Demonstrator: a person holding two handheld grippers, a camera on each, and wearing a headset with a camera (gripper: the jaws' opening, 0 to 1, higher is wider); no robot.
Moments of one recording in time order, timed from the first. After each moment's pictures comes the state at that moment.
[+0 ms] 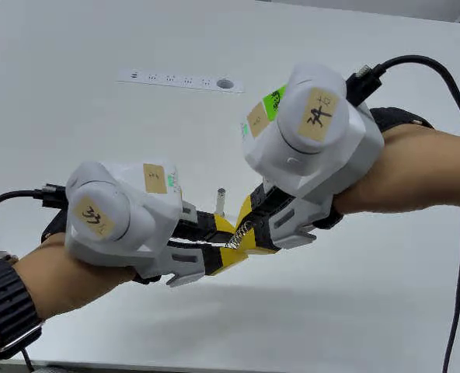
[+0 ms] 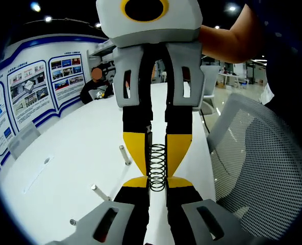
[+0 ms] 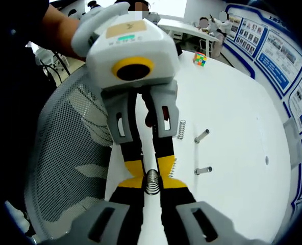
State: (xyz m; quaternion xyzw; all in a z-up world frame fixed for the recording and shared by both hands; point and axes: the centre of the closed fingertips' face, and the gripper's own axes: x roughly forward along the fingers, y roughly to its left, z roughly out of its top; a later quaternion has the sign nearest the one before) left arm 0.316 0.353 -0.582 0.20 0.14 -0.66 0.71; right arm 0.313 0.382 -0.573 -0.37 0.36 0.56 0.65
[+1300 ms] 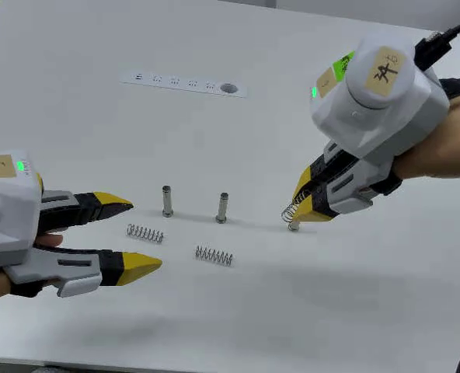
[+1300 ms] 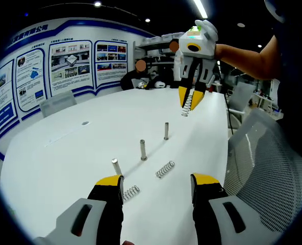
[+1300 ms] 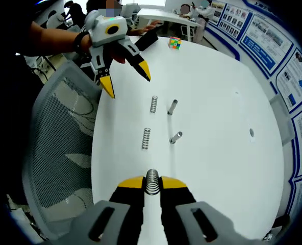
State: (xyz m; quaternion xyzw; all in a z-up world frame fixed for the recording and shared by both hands) left arm 0.349 0.471 -0.578 0.11 0.20 -0.53 0.82; right arm 0.351 0.309 -0.556 -0.38 0.41 0.49 0.67
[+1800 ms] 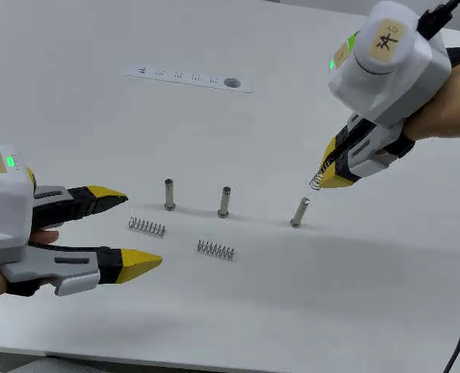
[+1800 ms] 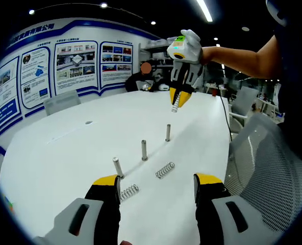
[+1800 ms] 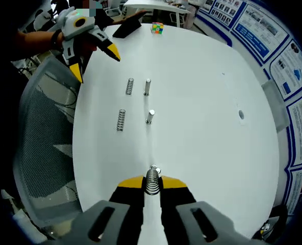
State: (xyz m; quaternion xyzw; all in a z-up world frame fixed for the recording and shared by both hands) left arm 0.346 0.468 -0.578 0.10 0.19 -0.52 0.83; right arm 0.390 0.270 -0.568 -0.40 0.45 0.44 0.66
